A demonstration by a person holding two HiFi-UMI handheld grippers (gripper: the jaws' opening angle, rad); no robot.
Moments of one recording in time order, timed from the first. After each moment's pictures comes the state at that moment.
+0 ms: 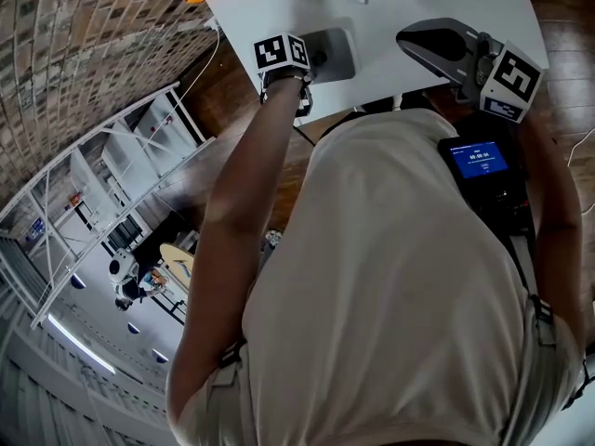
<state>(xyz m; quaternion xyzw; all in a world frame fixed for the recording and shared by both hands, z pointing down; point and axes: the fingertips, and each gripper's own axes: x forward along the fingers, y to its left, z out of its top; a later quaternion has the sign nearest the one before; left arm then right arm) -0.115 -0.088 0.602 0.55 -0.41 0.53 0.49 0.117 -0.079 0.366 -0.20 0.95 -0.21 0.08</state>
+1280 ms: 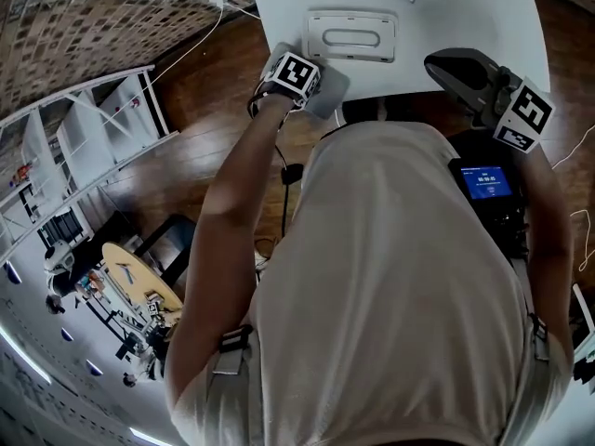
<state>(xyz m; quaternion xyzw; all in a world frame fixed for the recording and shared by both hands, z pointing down) -0.258 0.006 0.659 0.65 -0.22 0.64 0.35 -0.010 -0.019 0.351 -0.18 0.97 -0.19 0.00</state>
